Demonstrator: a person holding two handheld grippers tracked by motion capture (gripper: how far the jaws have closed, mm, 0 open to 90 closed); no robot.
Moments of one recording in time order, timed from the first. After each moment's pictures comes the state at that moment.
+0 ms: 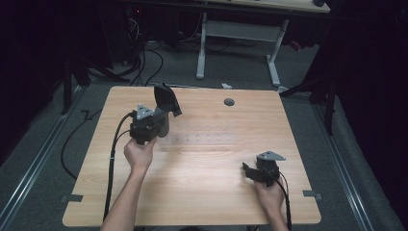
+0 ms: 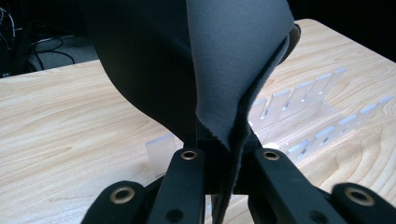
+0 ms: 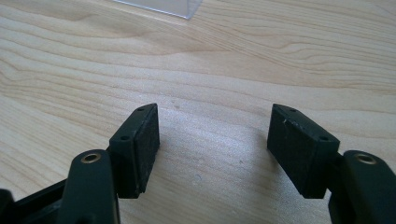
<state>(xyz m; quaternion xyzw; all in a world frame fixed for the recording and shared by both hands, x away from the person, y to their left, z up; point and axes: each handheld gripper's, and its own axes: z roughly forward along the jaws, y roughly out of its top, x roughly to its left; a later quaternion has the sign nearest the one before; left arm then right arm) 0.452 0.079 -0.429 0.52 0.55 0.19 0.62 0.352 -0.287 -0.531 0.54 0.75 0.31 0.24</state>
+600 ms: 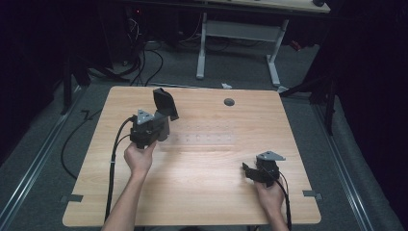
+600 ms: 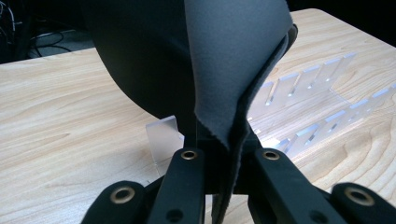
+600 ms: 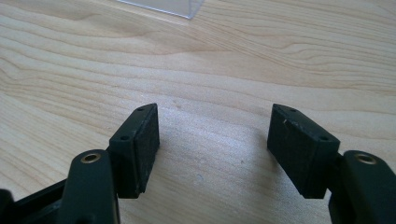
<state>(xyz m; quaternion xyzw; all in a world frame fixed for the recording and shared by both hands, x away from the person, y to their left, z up) 0.448 0.081 -0.448 0.53 0.55 0.19 0.62 0.352 -0.286 -0.531 0.53 0.75 0.32 0.24</state>
